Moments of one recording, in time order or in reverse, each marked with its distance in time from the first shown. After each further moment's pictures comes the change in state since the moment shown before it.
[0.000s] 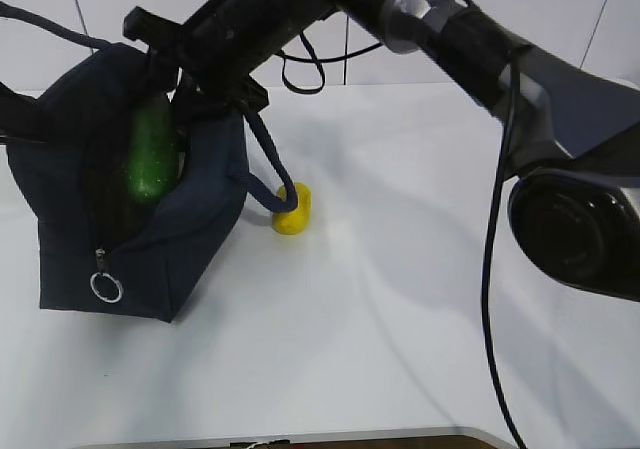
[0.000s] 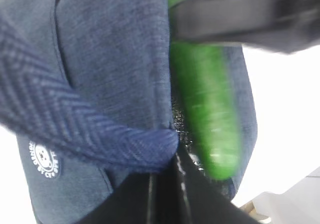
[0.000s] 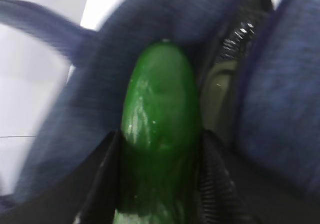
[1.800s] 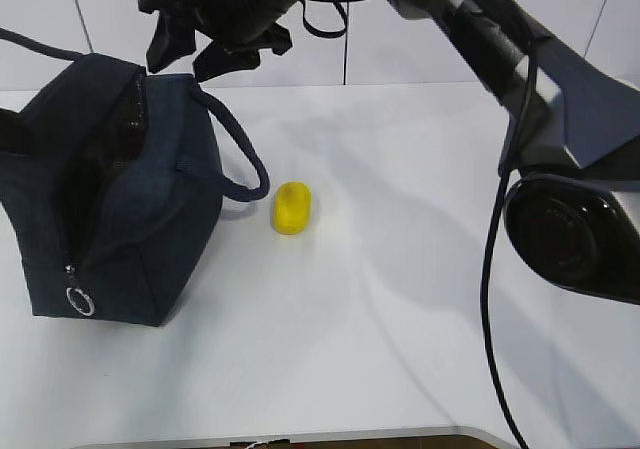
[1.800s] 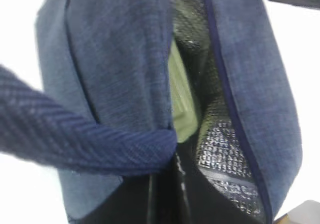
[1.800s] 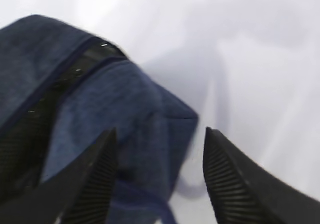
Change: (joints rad) left arm 0.029 0.033 0.000 0.080 -0.061 0.017; right arm 0.001 0.020 -0.209 -0.217 0.069 -0.047
